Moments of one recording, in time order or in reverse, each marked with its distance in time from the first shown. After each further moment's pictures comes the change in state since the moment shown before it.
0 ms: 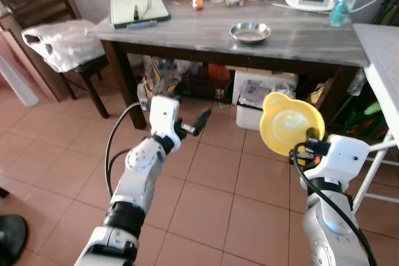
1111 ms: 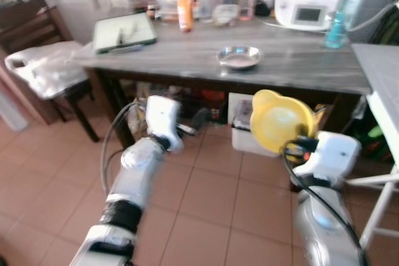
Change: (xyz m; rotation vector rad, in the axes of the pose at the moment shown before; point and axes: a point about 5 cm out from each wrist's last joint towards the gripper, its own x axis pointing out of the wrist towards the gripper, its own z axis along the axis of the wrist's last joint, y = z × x) left arm 0.003 -0.014 -0.010 -0.030 0.033 -0.061; right arm 0.005 -0.001 -0.007 -0.028 0.006 -0.006
